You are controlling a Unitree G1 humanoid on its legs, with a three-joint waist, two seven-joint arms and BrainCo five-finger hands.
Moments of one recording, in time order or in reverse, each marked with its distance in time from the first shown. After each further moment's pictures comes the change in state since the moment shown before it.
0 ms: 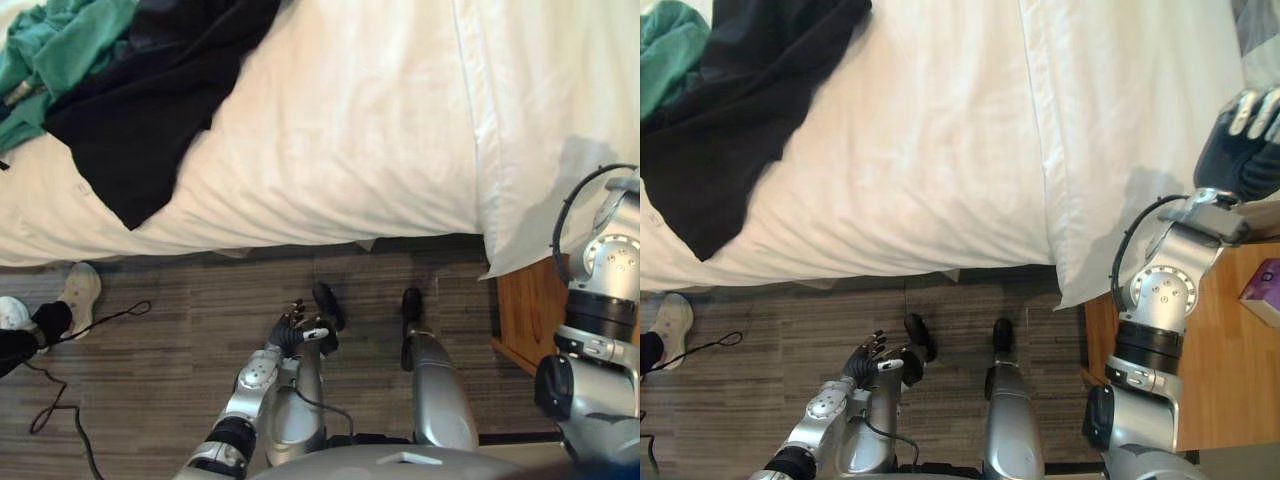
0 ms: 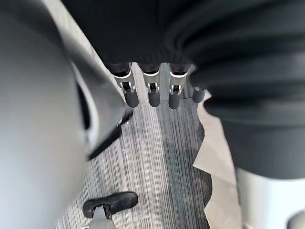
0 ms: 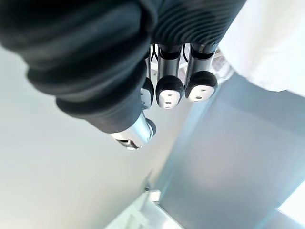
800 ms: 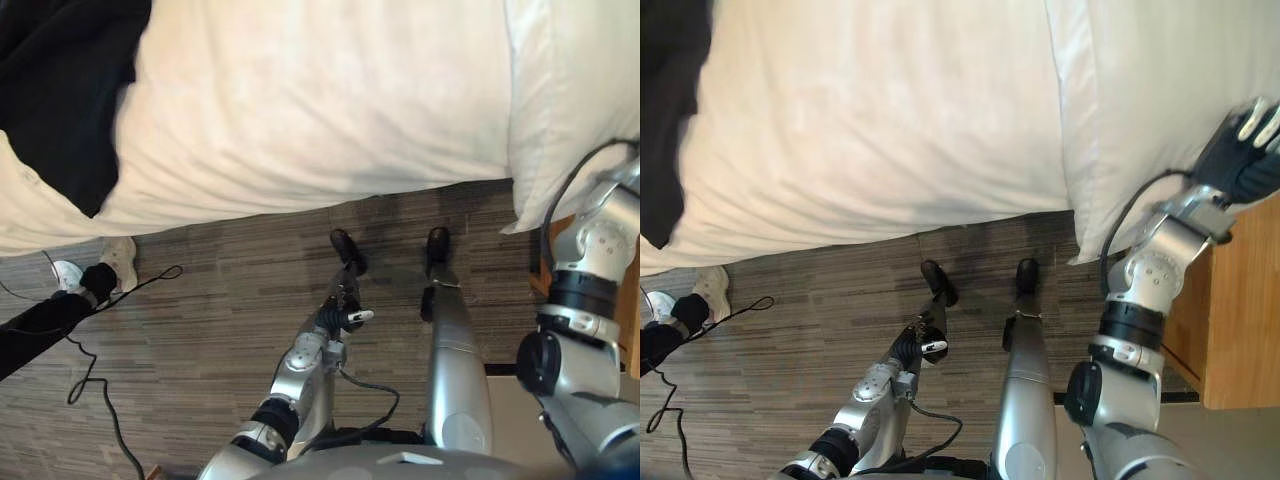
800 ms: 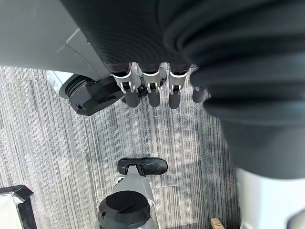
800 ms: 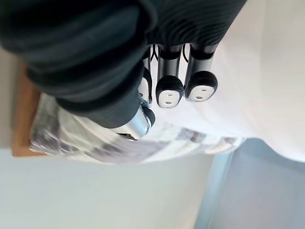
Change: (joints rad) left arm -0.069 -0.145 -0.113 0.023 -0.106 -0.027 0.033; right arm 0.072 0.154 -0.094 0.254 0.106 0.054 0.182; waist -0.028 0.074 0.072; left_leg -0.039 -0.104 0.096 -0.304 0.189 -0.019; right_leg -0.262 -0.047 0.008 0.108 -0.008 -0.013
